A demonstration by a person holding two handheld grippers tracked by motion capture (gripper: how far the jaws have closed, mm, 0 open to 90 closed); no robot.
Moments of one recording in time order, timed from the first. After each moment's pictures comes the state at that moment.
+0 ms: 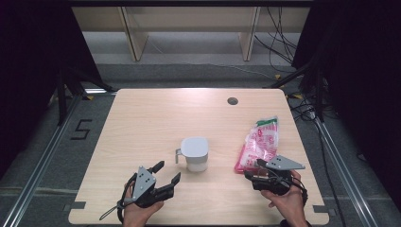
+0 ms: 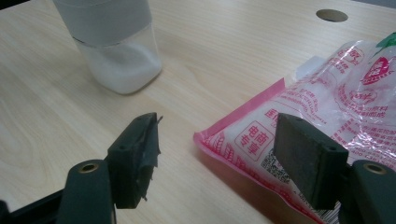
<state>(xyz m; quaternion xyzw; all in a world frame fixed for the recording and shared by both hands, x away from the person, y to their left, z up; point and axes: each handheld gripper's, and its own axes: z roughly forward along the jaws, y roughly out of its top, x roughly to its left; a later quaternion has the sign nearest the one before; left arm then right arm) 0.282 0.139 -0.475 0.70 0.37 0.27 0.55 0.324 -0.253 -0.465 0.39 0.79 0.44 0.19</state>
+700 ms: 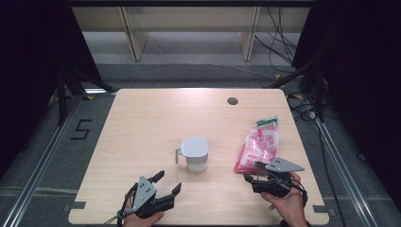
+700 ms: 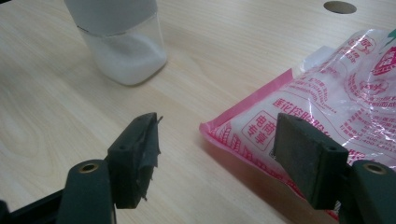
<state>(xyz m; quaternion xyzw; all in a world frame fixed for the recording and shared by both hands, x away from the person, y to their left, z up) 0.261 0.136 -0.494 0.70 0.39 0.25 0.54 0.319 -0.253 -0.468 0.39 0.79 0.43 0.18</state>
